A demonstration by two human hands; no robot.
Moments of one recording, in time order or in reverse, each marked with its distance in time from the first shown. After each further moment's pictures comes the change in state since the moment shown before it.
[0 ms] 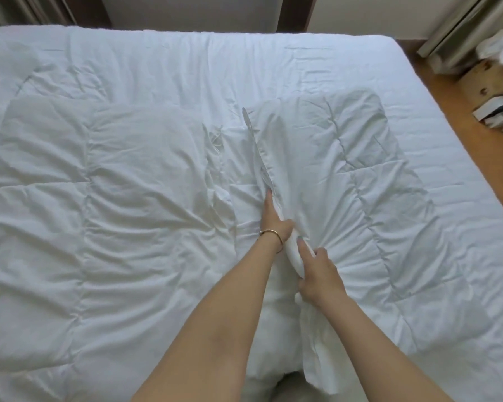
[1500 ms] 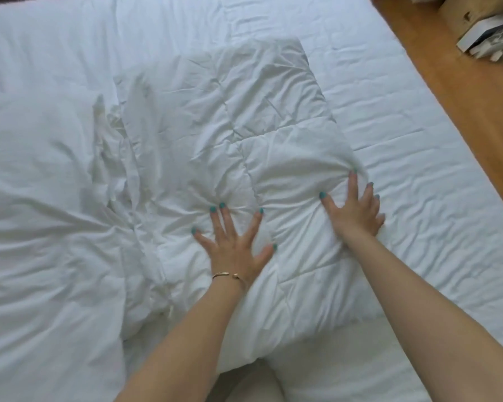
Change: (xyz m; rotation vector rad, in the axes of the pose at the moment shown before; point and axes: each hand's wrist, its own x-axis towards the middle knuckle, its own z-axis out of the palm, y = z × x) left_hand -0.037 -0.079 0.104 1.396 0.146 0.203; right_hand 0.092 0.219 -0.054 0.257 0.306 0.406
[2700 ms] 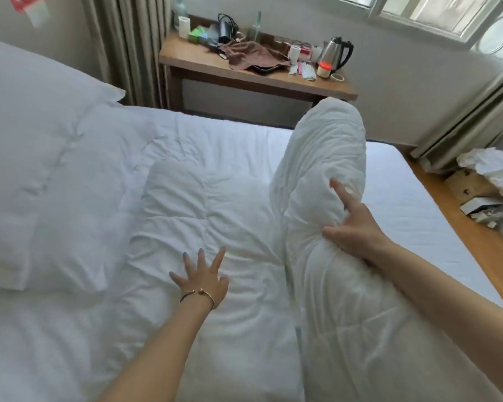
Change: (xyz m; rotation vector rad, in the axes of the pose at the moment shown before) left_hand -0.121 -0.397 -0.162 -0.263 -0.127 -0.257; right_hand -0.360 -0.346 -0.135 0.406 -0.141 -0.731
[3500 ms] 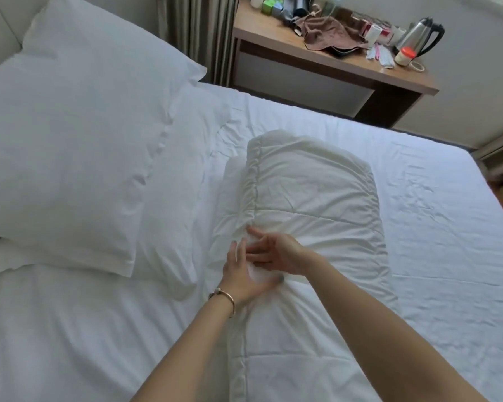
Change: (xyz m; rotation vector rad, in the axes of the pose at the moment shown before) left_hand 0.018 -0.185 -0.063 -0.815 -0.041 0.070; right_hand 0.059 -0.133 0.340 0.530 -0.792 0.525
